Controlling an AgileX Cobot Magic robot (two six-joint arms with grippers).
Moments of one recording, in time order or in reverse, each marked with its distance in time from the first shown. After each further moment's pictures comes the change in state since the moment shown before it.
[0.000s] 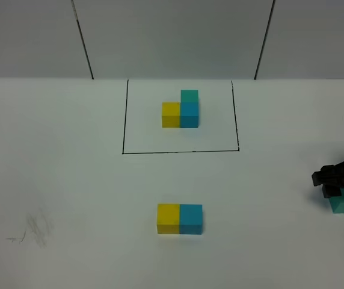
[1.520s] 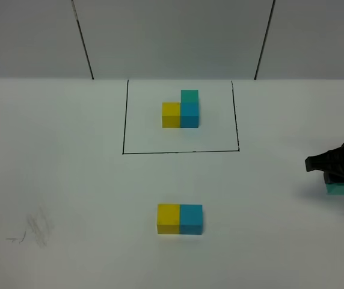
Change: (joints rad) left arm 0.000 0.000 0.000 0.000 0.001 0.000; right arm 0.075 -0.112 -0.031 0.045 0.085 0.065
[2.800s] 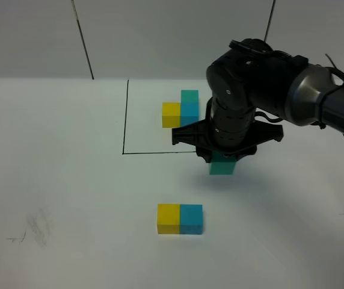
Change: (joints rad) left arm 0.000 0.000 0.000 0.000 0.000 0.000; right arm 0.554 0.263 -0.614 -0.102 0.457 0.563
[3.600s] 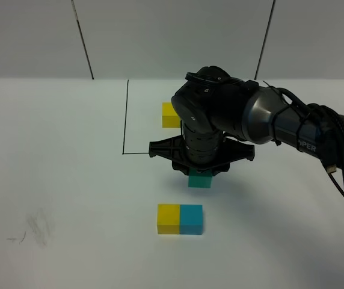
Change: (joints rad) left arm 0.000 0.000 0.000 0.000 0.000 0.000; right arm 0.072 0.113 -0.034 -0.045 -0.048 0.186
